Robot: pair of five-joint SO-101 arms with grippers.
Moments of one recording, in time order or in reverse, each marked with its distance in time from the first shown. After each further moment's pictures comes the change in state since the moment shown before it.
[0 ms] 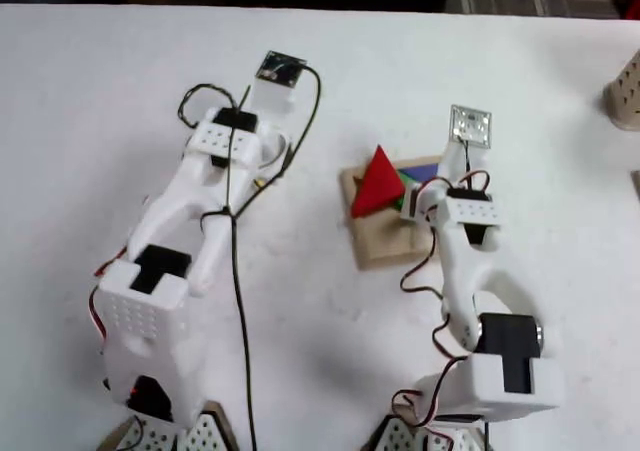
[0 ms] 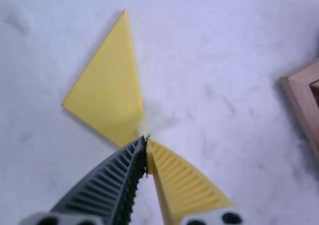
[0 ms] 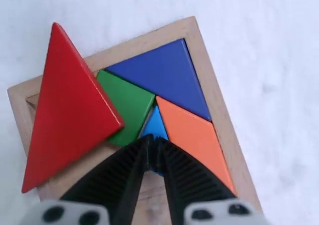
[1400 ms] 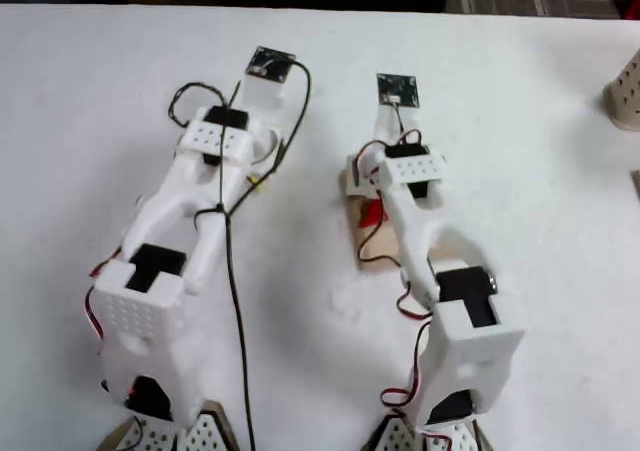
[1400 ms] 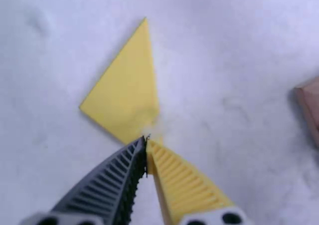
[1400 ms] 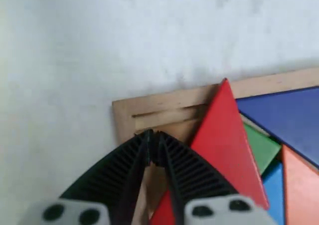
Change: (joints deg) left arm -1.8 0.0 0.0 -1.2 0.0; right arm -13.4 15.1 -23.6 12.5 -2.5
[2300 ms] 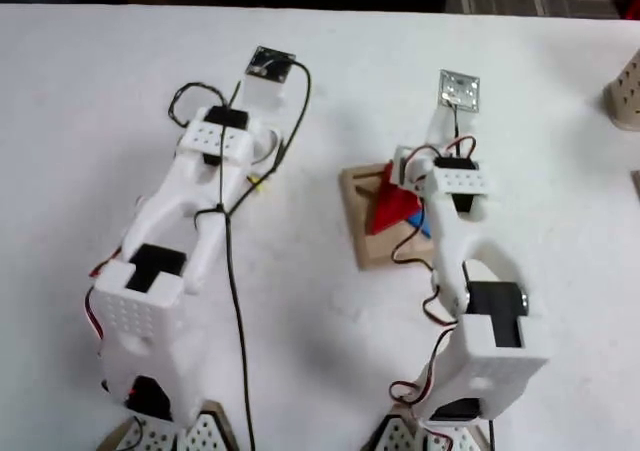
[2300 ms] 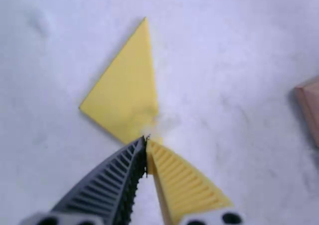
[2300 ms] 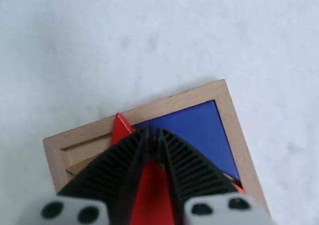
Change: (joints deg) left arm 0.0 0.0 0.0 0.0 0.0; right arm 10.2 -6.1 8.8 -12.8 0.7
